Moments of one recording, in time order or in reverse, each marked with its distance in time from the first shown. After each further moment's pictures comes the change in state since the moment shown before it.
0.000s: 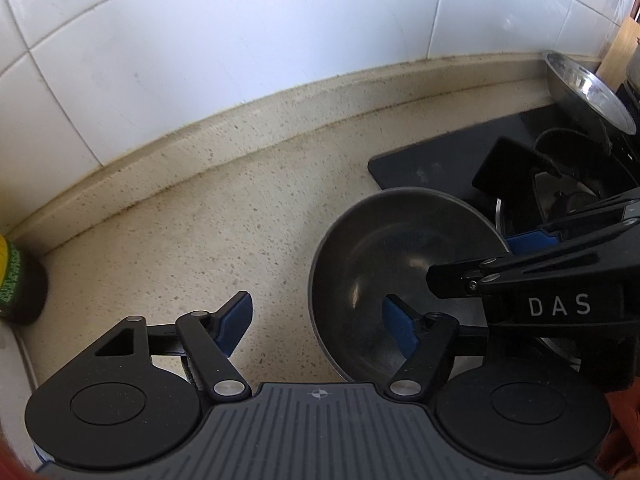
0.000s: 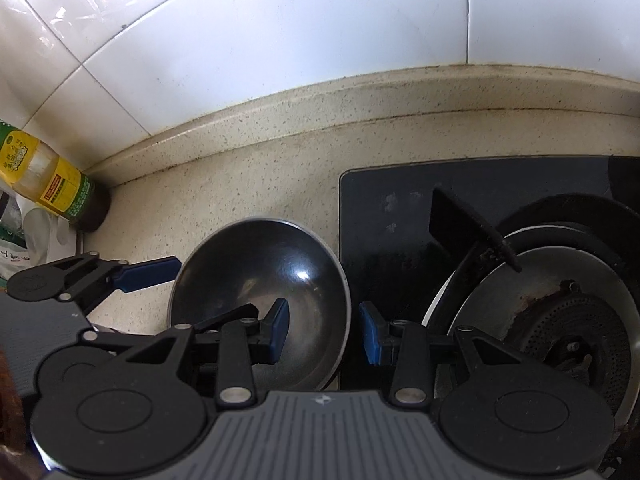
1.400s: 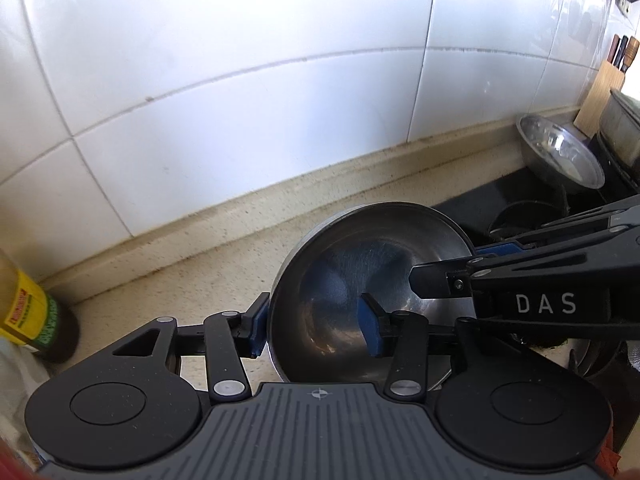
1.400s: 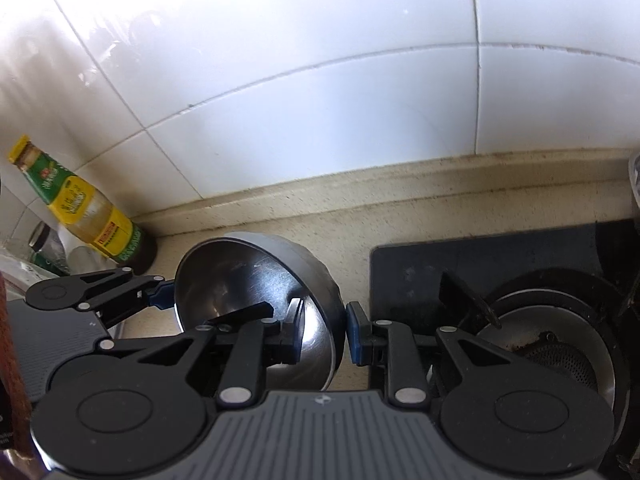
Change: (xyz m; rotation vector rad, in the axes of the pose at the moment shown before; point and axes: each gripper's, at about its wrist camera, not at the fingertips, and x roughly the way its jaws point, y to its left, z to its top) left arm -0.067 0.004 0.017 -0.010 -0.170 -0.012; right arm -0.065 0.024 0.010 -0.033 -0.164 0.038
